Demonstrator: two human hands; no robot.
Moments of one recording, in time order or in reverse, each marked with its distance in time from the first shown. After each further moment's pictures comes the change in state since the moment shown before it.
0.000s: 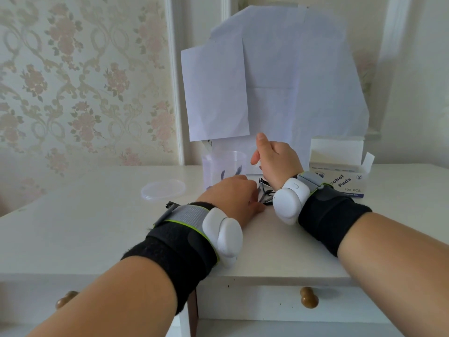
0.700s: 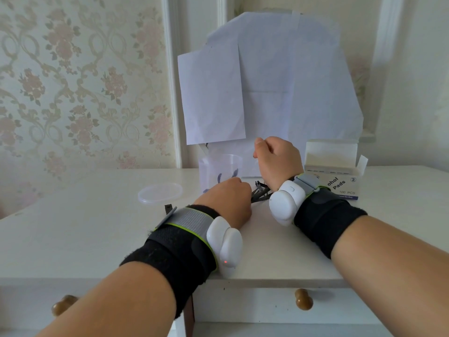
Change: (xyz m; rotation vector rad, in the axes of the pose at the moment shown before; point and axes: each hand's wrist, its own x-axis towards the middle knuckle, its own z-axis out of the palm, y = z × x) left_hand 0.004 0.007 -0.002 0.256 0.015 0.013; right_hand 0.005 0.002 -0.003 -0.089 0.134 -0.077
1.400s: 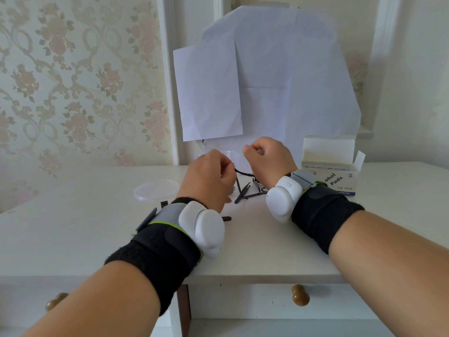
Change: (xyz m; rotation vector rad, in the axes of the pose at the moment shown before) left_hand -0.011 -0.016 -0.006 -0.736 0.472 -0.284; right_hand 0.000 0.003 0.003 -0.032 -0.161 0.052
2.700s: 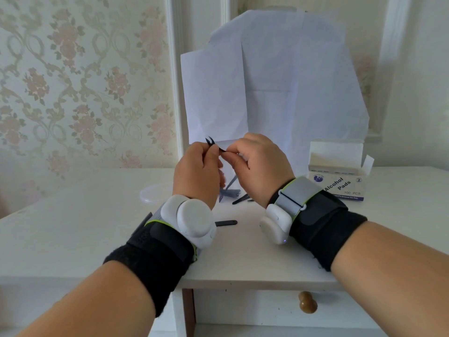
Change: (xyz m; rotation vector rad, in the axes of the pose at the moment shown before) left_hand 0.007 -0.008 -0.009 -0.352 0.205 -0.115; right_hand -0.019 -0.020 0.009 -0.109 0.086 -0.577
